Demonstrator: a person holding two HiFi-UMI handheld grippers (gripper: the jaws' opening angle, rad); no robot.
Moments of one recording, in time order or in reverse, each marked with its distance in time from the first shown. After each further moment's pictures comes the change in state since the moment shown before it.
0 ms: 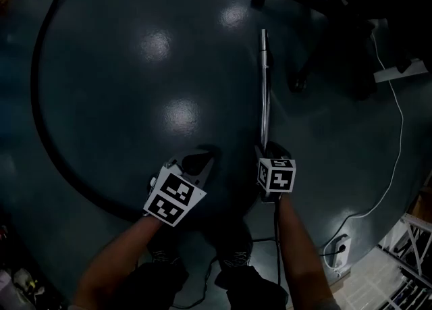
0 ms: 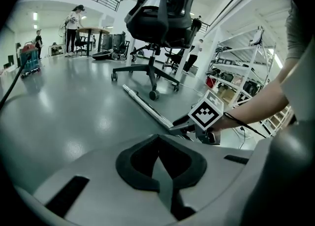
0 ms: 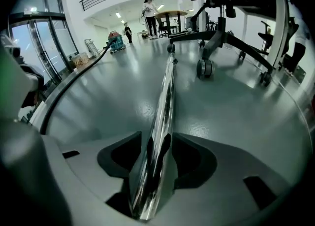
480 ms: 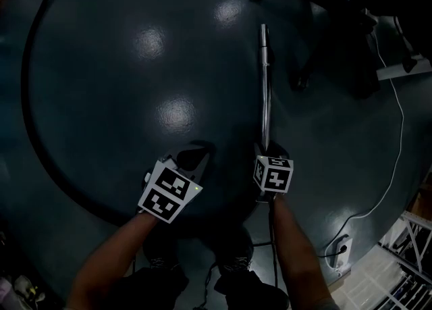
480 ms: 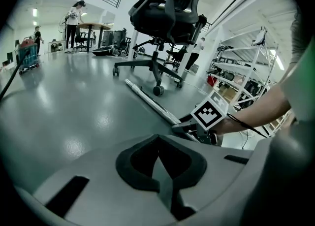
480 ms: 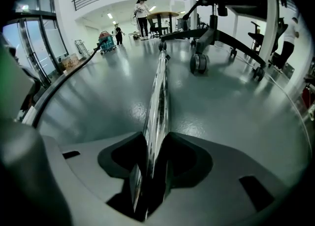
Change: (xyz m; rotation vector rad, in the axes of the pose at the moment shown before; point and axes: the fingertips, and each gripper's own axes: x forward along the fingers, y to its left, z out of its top) left arm 0.026 0.029 -0.013 -0.016 0.029 -0.016; right arm 0.027 -0.011 -0.003 0.062 -0.014 -0.093
